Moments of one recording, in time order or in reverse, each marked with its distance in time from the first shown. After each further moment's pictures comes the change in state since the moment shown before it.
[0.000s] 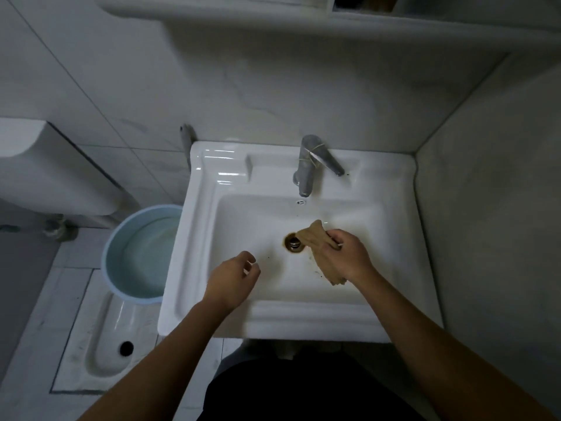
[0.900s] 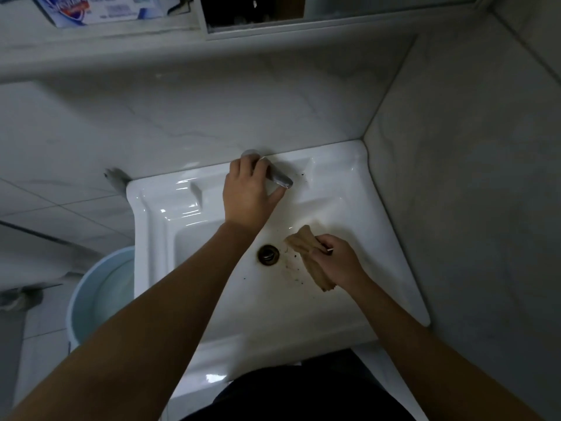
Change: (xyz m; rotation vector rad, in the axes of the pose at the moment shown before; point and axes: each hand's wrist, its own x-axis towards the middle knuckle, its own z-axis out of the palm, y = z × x) left_hand 0.162 0.171 -0.022 0.249 0.490 0.644; right_hand 0.011 0.029 -0.026 0.169 0.086 0.148
